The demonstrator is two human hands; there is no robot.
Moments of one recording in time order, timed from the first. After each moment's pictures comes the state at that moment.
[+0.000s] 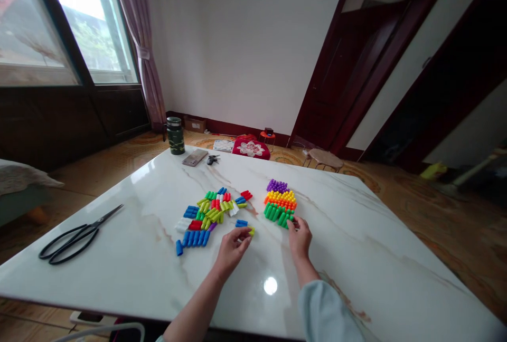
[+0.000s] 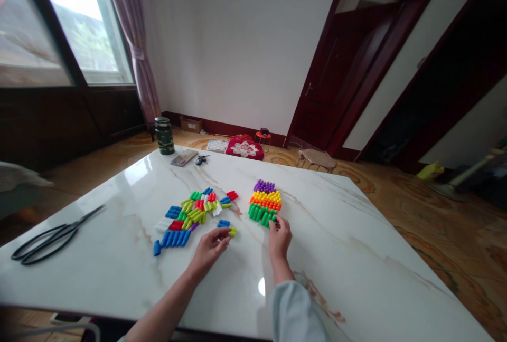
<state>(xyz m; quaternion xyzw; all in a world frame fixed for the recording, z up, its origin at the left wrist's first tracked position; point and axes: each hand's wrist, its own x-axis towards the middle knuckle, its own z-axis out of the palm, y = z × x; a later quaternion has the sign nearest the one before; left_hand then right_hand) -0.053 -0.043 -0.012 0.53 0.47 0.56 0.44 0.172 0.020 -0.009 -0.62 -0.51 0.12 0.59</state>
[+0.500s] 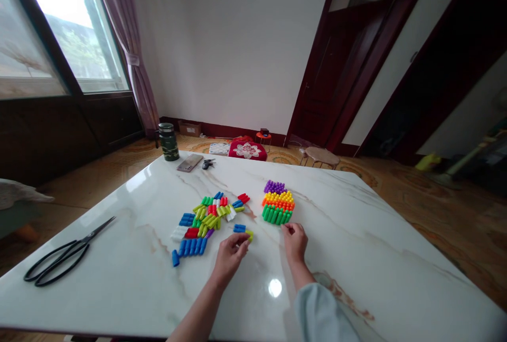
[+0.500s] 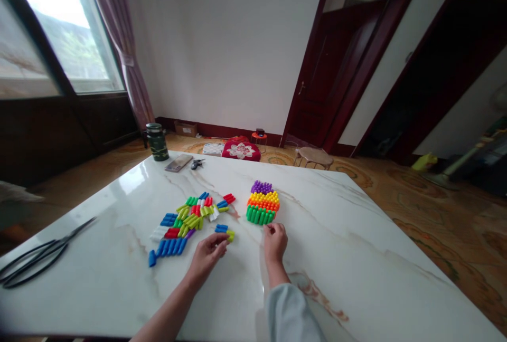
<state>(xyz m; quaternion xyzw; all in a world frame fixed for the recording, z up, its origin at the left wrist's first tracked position) -0.053 -0.043 -0.011 0.52 0.48 0.54 0.45 0.164 0.015 -0.024 -0.66 -0.53 0.08 0.53</state>
